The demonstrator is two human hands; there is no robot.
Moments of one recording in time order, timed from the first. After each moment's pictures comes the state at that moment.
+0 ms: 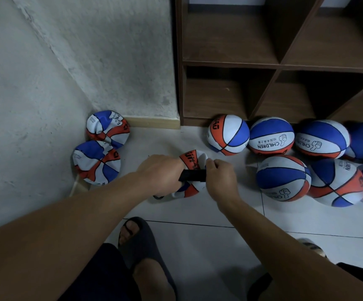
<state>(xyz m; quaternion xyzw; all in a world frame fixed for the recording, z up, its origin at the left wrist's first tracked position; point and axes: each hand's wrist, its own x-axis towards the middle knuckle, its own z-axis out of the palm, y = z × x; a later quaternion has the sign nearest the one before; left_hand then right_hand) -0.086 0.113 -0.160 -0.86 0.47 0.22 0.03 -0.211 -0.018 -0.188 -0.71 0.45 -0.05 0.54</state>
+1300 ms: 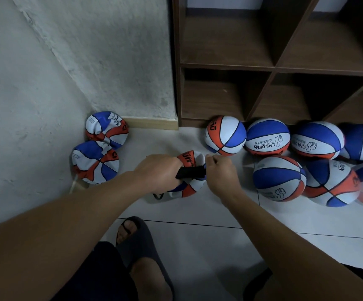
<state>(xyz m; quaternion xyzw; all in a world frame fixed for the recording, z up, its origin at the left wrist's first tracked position) -0.087 0.113 -0.155 -0.86 0.46 0.24 0.00 -0.212 -0.032 -0.167 -0.75 0.41 -0.02 0.52</state>
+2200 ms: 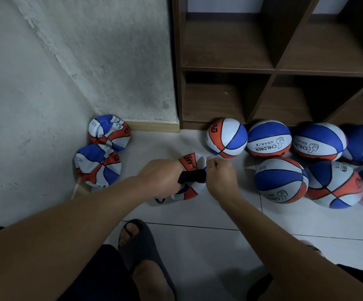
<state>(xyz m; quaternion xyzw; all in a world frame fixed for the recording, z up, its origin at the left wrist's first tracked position) -0.090 0.114 -0.163 -0.86 0.45 0.25 -0.01 -0.210 -0.028 -0.174 -0.74 0.43 -0.04 0.51</state>
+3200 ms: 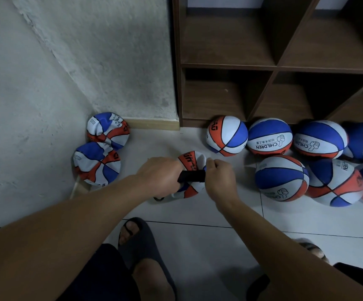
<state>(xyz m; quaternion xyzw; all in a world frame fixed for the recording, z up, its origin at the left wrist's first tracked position) -0.091 0.113 -0.161 -0.86 0.46 0.23 0.02 -0.214 -0.016 -0.173 -0.70 0.46 -0.05 0.55</state>
